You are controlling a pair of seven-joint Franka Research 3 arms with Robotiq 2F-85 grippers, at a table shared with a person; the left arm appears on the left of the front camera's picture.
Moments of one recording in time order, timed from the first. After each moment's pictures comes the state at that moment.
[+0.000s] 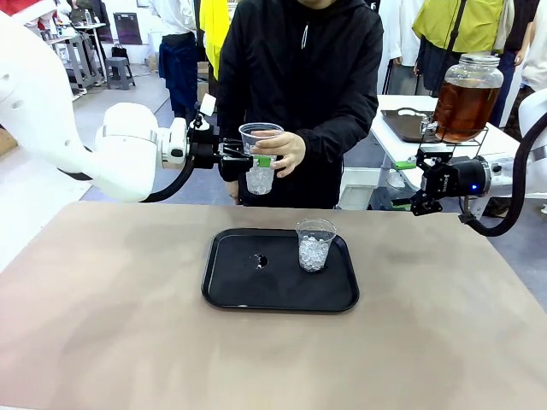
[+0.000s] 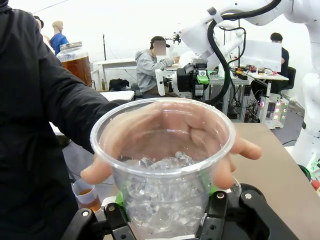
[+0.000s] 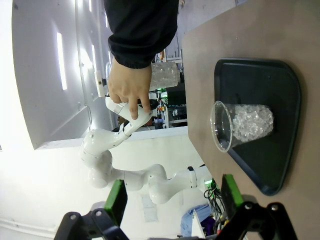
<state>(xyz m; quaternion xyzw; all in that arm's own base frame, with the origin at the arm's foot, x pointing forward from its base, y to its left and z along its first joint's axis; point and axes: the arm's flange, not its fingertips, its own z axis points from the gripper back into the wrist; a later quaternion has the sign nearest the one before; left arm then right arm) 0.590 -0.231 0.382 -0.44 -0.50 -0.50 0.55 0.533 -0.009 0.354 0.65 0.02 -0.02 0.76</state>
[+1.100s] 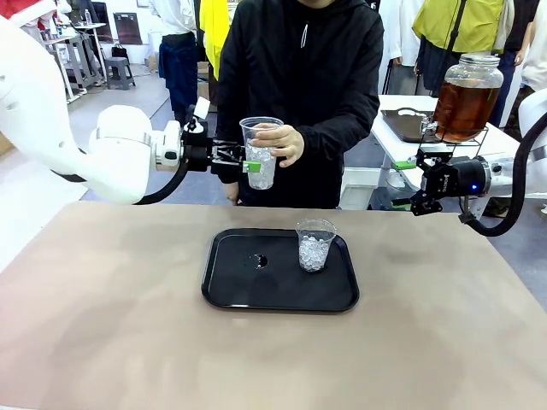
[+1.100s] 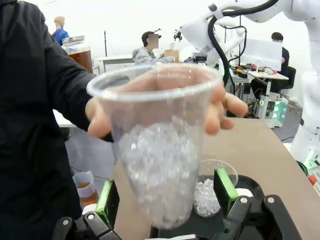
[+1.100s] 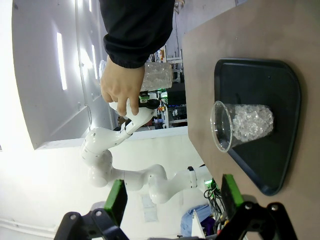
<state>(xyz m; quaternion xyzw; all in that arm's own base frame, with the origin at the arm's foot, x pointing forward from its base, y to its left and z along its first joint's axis) 0.586 -0.209 0.370 -0.44 -0.49 -0.49 0.56 0.533 -0.009 0.354 0.65 0.02 -0.02 0.76</state>
